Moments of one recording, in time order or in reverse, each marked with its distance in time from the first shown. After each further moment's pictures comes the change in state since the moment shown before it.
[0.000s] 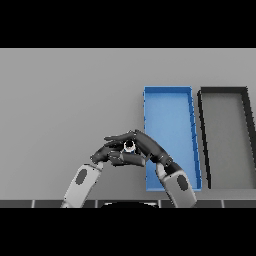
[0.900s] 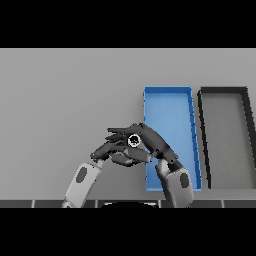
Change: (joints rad) left arm -0.004 -0.021 0.045 0.042 -0.014 -0.019 0.187; right arm -0.061 0.104 -0.113 -0.047 -0.050 0.038 -0.003
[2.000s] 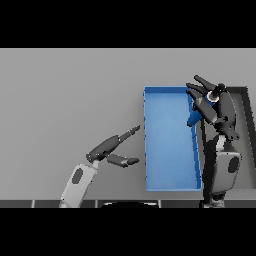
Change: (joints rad) left arm 0.021 0.033 0.013 -0.038 -0.007 0.011 -0.028; right arm -0.143 -0.318 -0.522 0.077 -0.168 -0.272 0.223
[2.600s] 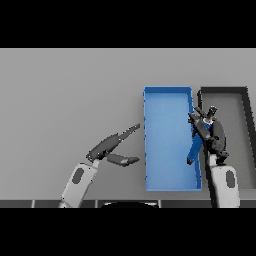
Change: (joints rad) left arm -0.008 0.003 -0.003 0.003 -0.025 0.024 -0.037; right arm 0.376 -0.174 0.256 0.112 -0.089 -0.352 0.000
